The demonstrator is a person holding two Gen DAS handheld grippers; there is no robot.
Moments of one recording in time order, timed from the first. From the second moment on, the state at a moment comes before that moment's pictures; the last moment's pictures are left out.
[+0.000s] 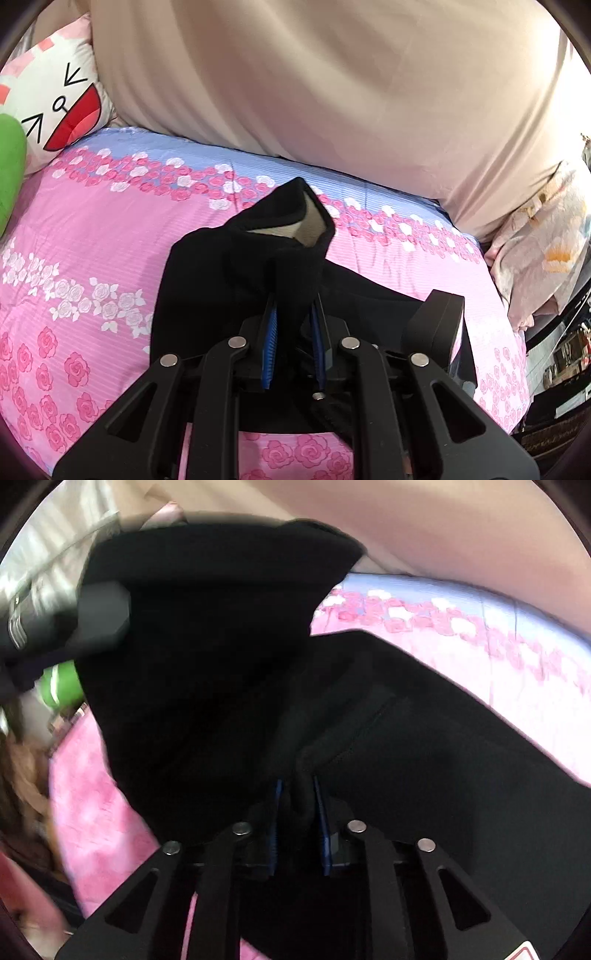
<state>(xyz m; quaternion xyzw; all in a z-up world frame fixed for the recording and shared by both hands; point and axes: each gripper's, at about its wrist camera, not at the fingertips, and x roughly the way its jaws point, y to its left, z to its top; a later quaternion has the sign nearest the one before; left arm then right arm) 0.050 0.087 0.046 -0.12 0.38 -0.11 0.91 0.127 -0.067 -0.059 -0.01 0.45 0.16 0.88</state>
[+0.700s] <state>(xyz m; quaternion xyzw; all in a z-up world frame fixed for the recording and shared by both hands) 0.096 0.039 -0.024 -0.08 0.43 -0.08 0.89 -0.018 -0.288 -0.007 0.20 0.38 -0.03 0.90</state>
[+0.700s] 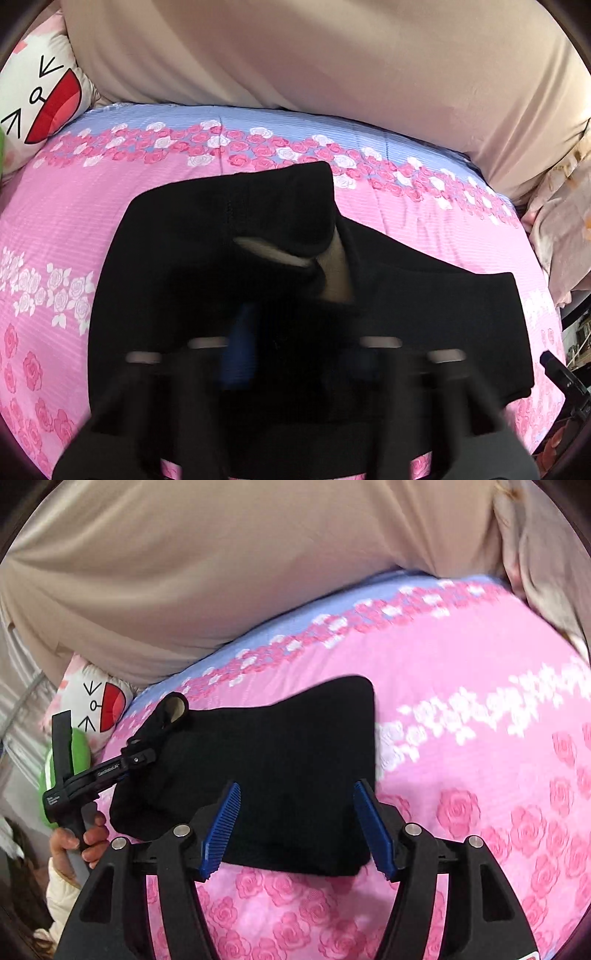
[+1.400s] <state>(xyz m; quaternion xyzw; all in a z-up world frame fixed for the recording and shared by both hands) 0.005 -0.054 0.021 -0.04 0.43 -0.22 0.87 -0.057 -0.307 0.010 0.20 0.34 -0.05 0.92</state>
